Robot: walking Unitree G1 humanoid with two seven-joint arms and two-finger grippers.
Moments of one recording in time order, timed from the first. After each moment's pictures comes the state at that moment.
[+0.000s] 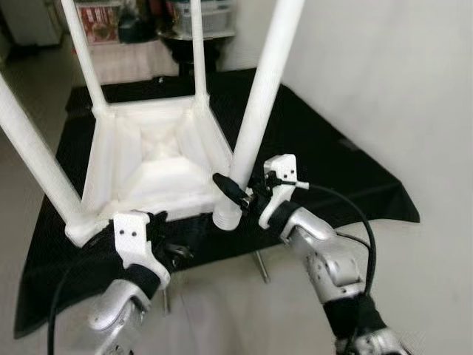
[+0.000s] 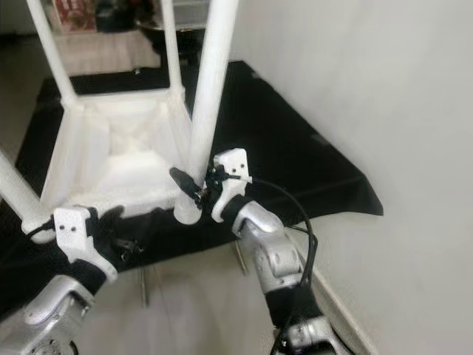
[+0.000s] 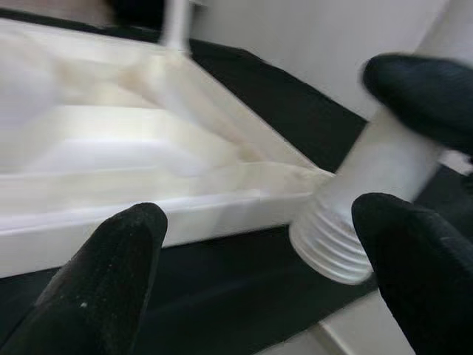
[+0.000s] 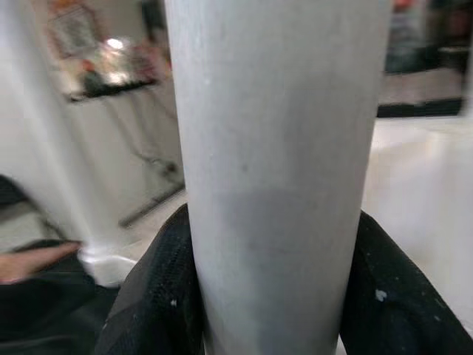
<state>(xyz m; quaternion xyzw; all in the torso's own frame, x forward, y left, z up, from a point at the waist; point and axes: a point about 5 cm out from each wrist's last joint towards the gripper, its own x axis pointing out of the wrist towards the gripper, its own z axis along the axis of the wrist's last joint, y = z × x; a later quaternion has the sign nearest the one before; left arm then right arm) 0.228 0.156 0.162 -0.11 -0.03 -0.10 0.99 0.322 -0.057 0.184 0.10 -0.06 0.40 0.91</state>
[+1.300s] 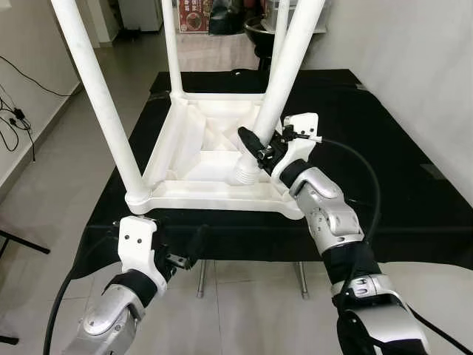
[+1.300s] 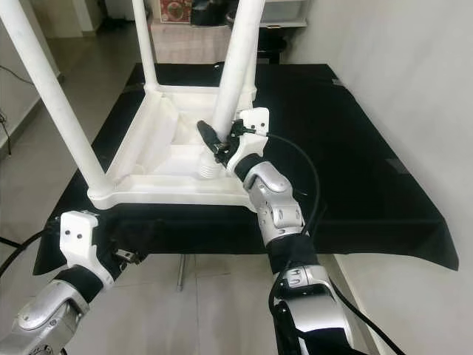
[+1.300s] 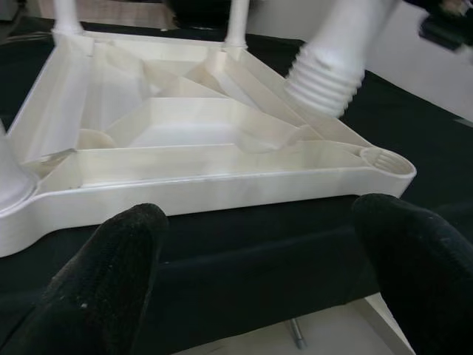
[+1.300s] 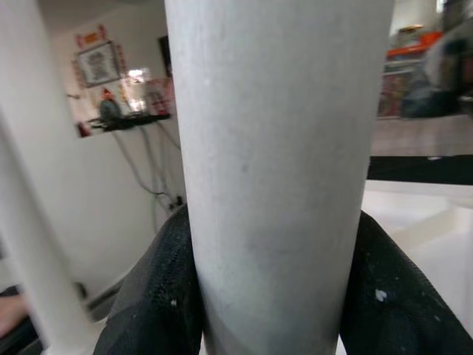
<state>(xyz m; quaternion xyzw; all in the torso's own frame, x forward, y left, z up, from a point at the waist) 0.224 0.149 0.161 -0.08 -0.02 -0.16 0.98 0.367 -0.096 0.225 0.08 -0.12 0.29 0.95</state>
